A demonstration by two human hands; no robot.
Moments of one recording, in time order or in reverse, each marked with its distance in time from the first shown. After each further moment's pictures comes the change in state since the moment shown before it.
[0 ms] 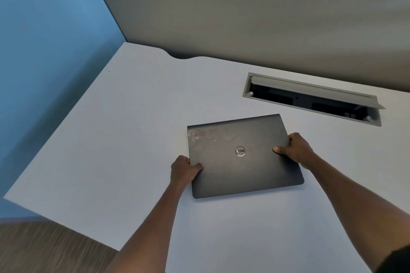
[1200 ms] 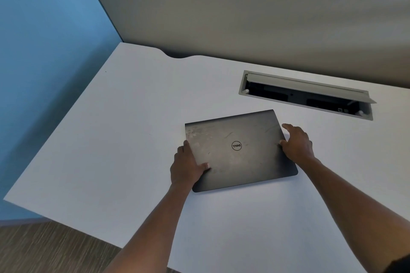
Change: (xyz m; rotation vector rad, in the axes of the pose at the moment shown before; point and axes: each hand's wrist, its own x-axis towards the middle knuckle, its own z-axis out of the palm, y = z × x) left_hand -0.022 0.015 0.002 0.453 0.071 0.255; right_hand -0.030 -0.005 -0.004 -0.256 0.227 -0.165
